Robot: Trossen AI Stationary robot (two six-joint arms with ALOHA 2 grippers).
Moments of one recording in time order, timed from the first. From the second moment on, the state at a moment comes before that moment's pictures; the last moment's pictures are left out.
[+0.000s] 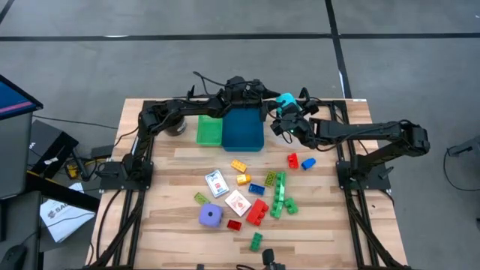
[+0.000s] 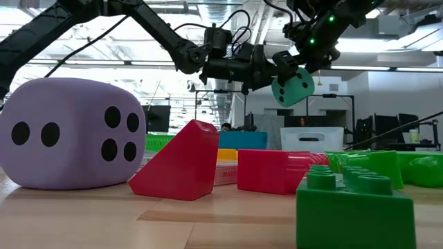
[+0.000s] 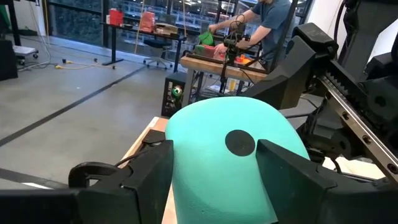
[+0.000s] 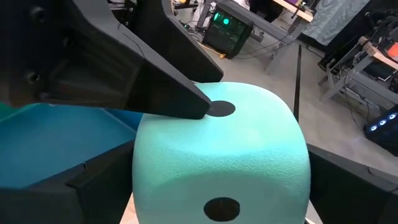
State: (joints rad) left arm 0.47 2.17 1.58 0.56 0.38 -0.14; right arm -0.21 1.33 0.91 -0.27 0.98 0.20
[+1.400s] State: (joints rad) left arm 0.51 2.09 1.57 0.25 0.41 0.11; right arm -0.14 1.32 0.91 -0.28 1.05 -0.10
